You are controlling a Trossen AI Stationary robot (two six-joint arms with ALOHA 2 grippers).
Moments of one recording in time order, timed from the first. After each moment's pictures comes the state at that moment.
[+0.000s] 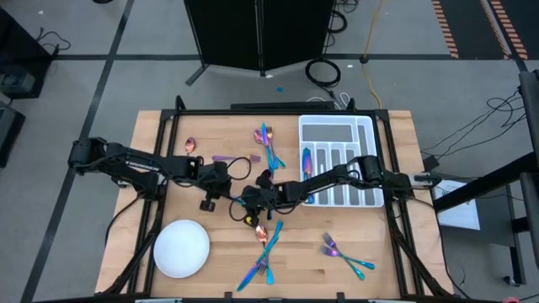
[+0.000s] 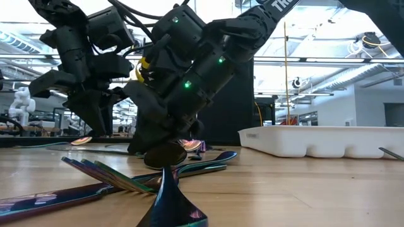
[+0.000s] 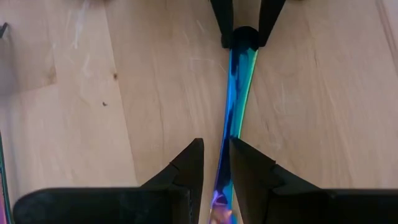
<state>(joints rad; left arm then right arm) 0.03 1.29 0.58 -0.40 0.07 0.27 0.11 2.28 1.48 -0.03 0.18 0.38</state>
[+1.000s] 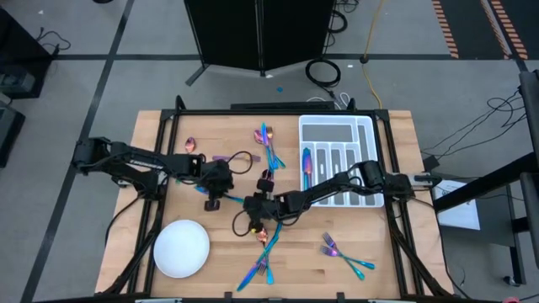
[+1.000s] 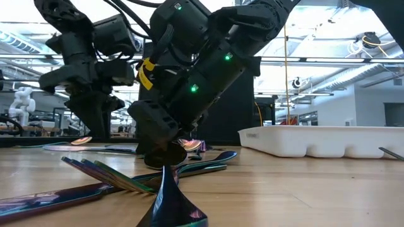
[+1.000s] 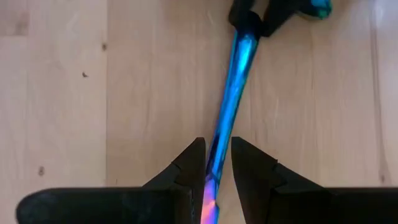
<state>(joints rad) 0.08 1.33 0.58 -0.38 0.18 0.05 0.19 2.28 1.48 -0.04 0.43 0.19</state>
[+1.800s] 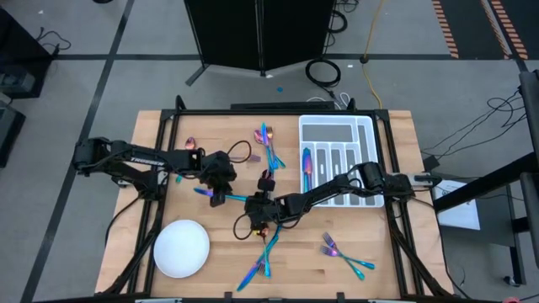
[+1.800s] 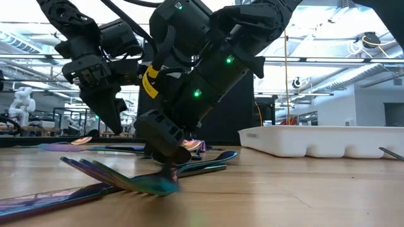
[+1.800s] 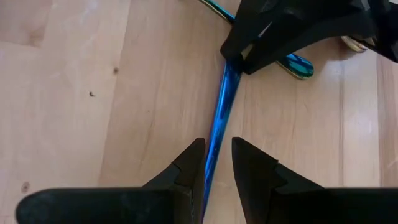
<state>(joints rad) 0.16 1.33 0.58 -0.30 0.30 -0.07 0.21 2.28 1.48 -0.04 0.55 0.08</state>
